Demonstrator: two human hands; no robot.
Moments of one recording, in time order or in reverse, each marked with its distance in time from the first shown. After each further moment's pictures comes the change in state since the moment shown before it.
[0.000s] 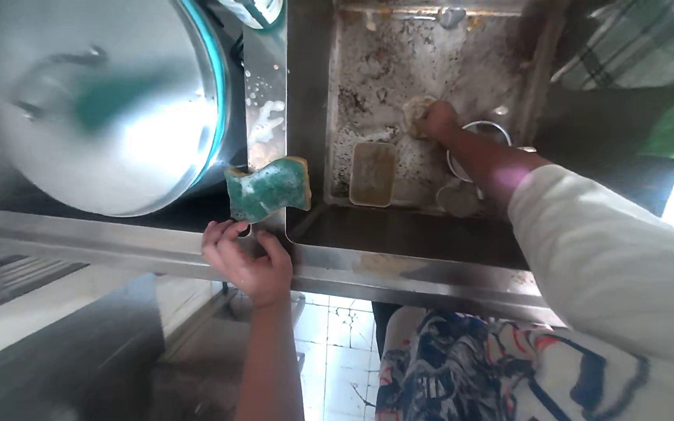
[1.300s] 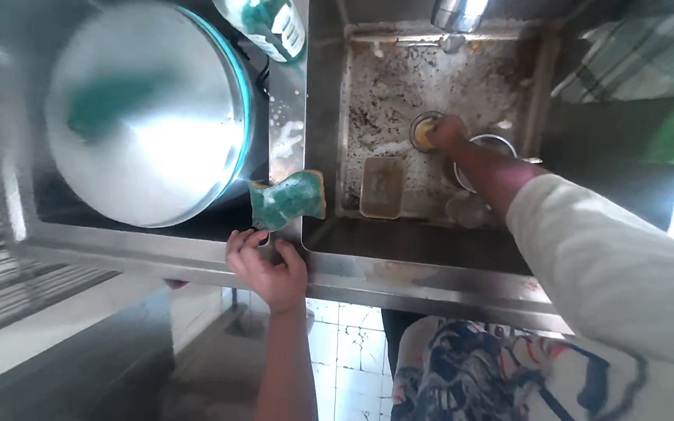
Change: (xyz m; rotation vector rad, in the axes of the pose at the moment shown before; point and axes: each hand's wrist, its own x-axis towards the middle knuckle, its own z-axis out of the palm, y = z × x) left_hand -0.003 -0.001 0.000 -0.020 0.019 -0.009; right_hand 0.001 0.002 0.003 0.015 0.012 -0.006
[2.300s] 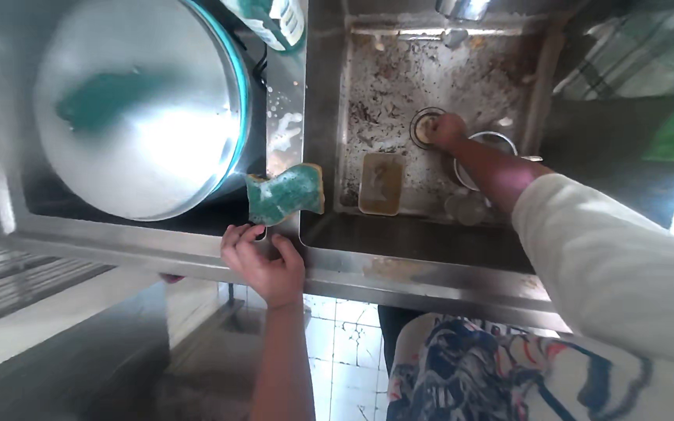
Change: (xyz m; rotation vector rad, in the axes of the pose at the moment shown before) left_hand 0.002 -0.001 0.002 -0.015 0.015 0.017; right_hand 0.009 0.010 0.000 -0.036 -0.001 -0.064
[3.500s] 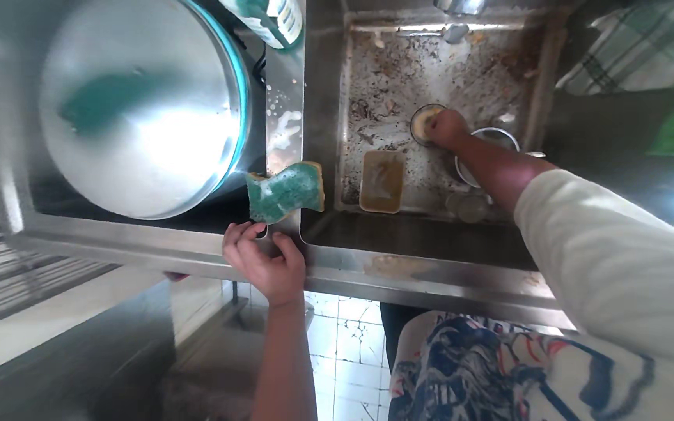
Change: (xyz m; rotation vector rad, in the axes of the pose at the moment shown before) left_hand 0.000 0.002 -0.001 0.015 0.004 -0.017; right_hand -0.003 -0.004 0.001 -0.035 0.008 -0.026
